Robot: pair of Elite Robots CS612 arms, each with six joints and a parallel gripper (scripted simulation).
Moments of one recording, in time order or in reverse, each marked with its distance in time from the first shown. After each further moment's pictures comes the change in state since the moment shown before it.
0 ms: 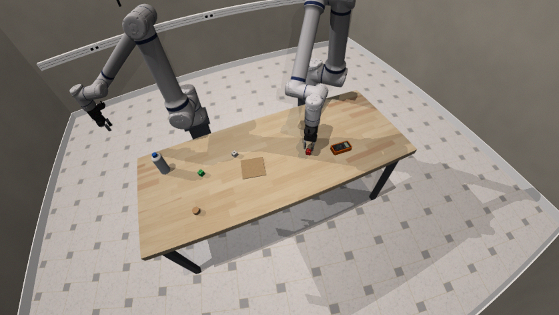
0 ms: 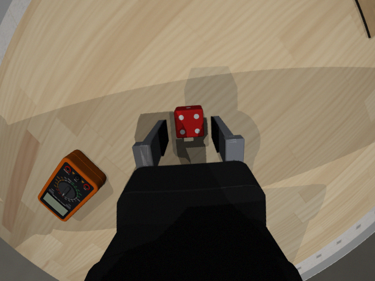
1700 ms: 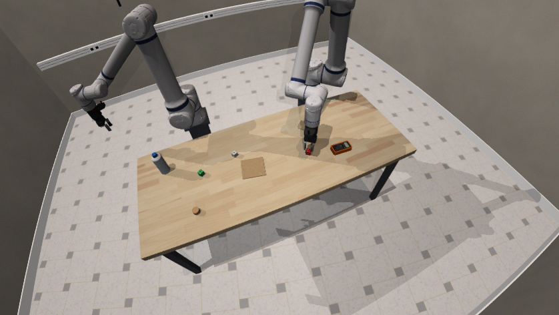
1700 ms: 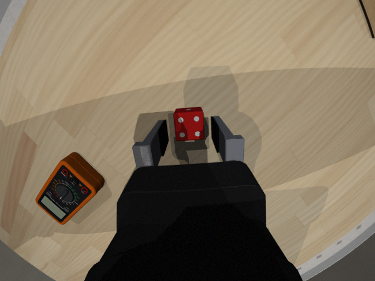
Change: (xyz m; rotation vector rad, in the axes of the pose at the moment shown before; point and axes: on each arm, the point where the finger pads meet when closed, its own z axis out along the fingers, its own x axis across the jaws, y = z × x) left arm 0.000 -0.001 0.007 0.000 0.000 0.000; right arm 0.000 0.000 0.000 0.000 0.000 0.000
